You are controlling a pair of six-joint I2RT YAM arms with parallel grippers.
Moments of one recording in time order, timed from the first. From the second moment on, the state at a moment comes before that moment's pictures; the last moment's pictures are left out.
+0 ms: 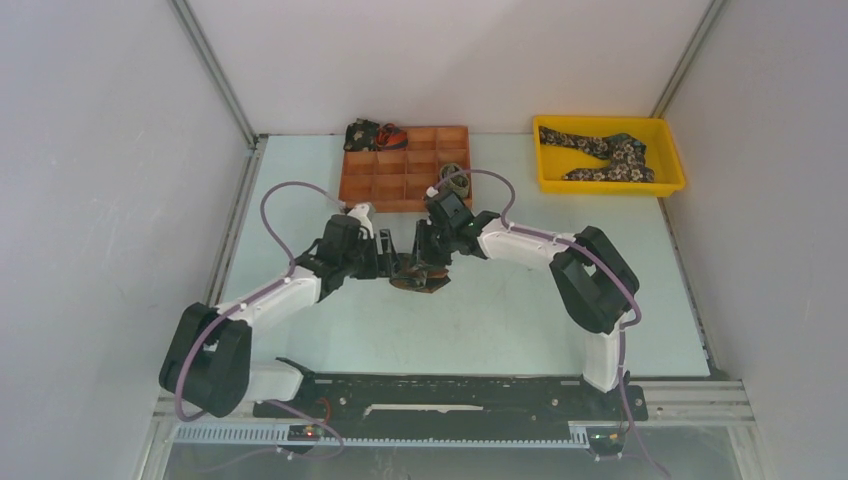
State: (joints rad) left arm -0.41 1.28 0.65 -0.11 0.13 -0.44; right arm 0.77 1.94 1.34 -0.28 -0.27 0.79
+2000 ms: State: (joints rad) left arm -0.77 1.65 1.10 -0.54 -0.28 -0.38; right arm 0.61 1.81 0.96 -0.01 -0.38 0.79
